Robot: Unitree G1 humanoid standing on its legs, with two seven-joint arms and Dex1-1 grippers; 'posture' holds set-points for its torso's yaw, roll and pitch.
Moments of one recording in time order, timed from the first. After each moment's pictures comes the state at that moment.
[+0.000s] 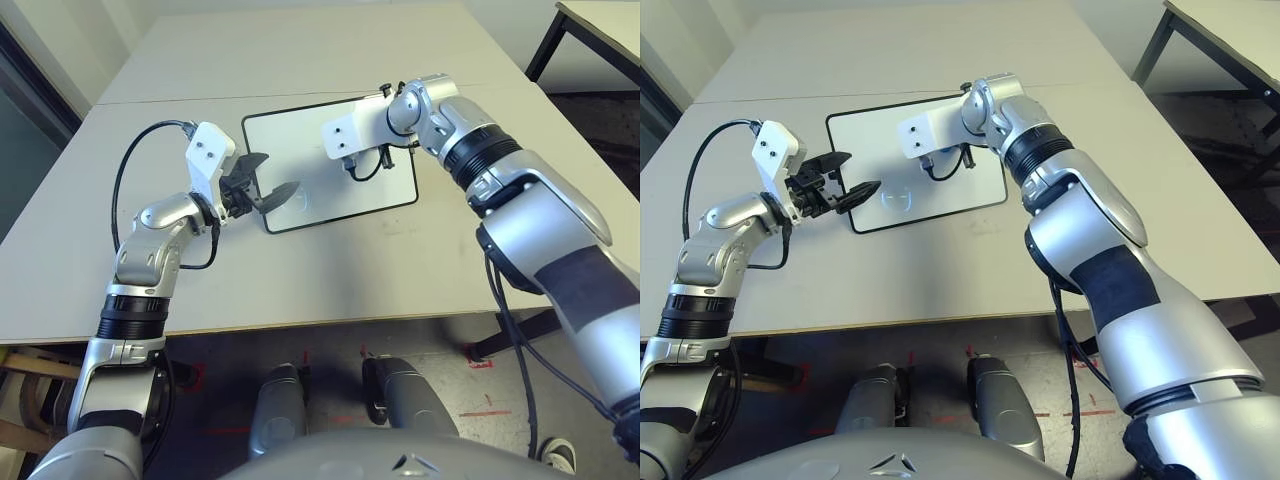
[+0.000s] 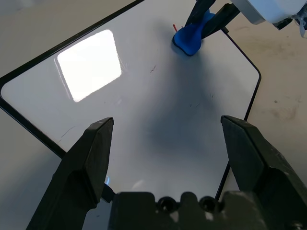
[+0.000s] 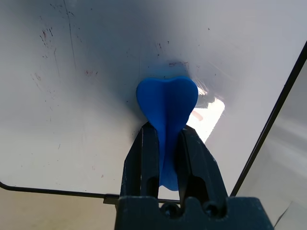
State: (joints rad) left arm -0.45 0.55 0.03 0.05 -0.34 0.37 -0.75; right arm -1.43 -0.21 0.61 1.17 -0.69 -0.06 0.85
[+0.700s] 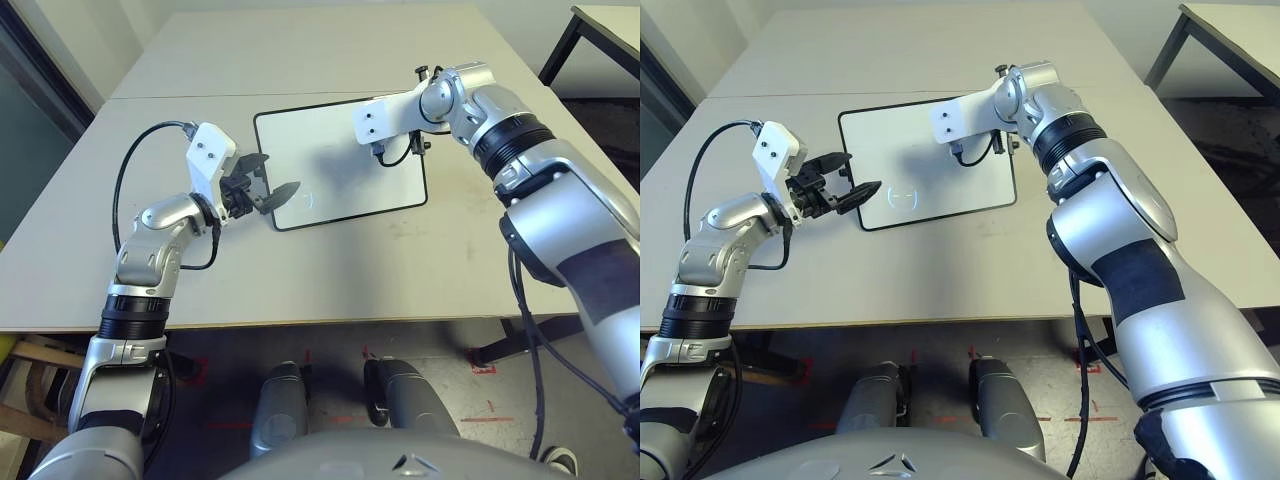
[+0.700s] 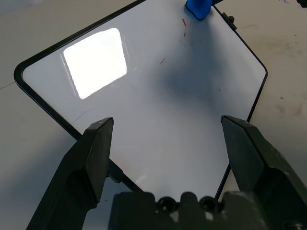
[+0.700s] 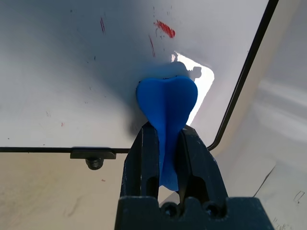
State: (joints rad) left arm -0.45 0.55 0.03 0.05 -0.33 0.37 -0.76; right arm -1.47 -0.30 0.62 1.26 -0.72 -0.05 0.75
